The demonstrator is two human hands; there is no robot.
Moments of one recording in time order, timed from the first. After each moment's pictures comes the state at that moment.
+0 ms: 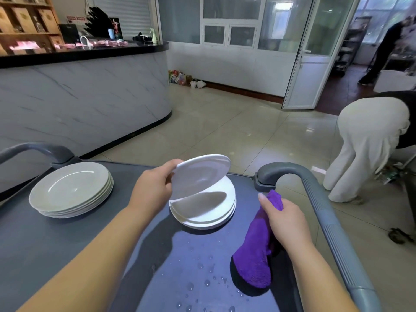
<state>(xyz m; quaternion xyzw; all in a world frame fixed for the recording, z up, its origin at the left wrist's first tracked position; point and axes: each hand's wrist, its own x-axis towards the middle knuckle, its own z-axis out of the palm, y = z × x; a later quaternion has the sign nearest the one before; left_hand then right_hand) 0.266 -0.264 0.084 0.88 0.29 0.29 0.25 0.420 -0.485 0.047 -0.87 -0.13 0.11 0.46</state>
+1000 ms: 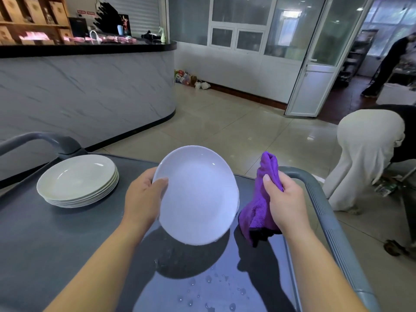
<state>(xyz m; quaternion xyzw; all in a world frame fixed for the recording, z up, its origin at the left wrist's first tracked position) 0.230 -0.281 0.077 0.66 0.36 0.38 0.54 0.402 -0.461 0.089 -0.74 -0.23 0.07 0.62</state>
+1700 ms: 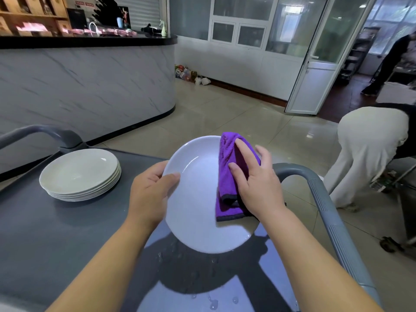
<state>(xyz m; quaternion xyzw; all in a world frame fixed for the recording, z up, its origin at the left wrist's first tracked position) 0.219 -0.301 0.098 0.60 0.26 0.42 0.63 0.388 -0.417 0.094 -0.85 -0.40 -0.07 0.33</state>
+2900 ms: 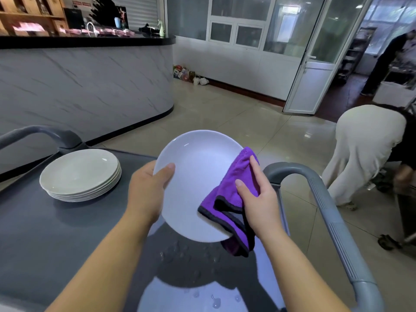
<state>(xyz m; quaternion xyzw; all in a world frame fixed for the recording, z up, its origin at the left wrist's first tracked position) 0.223 -0.280 0.090 0.56 0.32 0.40 0.65 0.361 -0.433 0.070 -0.72 -0.29 0.09 0.62</state>
